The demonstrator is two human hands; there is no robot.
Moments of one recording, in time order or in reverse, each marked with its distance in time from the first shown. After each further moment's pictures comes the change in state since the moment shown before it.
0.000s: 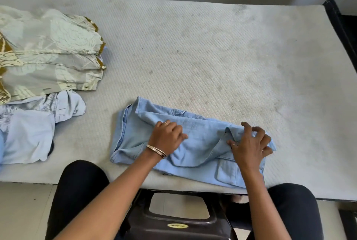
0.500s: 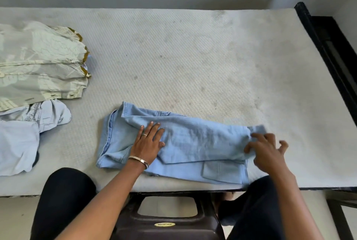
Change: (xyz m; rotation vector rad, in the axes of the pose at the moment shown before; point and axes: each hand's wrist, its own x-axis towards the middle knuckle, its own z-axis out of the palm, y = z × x) left_hand -0.026 -0.001 0.024 0.196 -0.203 -0.096; right_hand 0.023 0.096 -0.062 -0.419 -0.247 -0.314
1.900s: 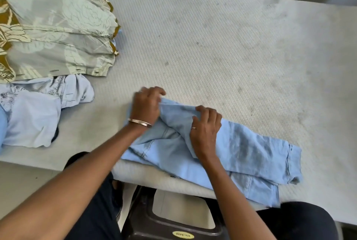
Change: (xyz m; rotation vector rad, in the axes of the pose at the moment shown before) left_hand 0.048 -0.099 -0.050 -0.449 0.506 -0.253; right_hand 0.065 -0.265 0.037 0.661 0.586 -0.217
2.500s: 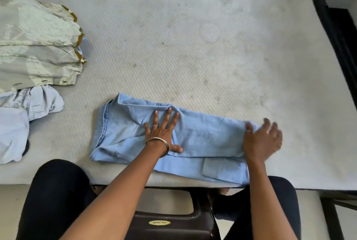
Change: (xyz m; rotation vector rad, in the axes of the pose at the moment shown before) left_hand -0.067 0.106 0.073 0.319 -1.038 -0.198; right_hand -0.012 0.177 -0.145 -0.363 0.039 0.768
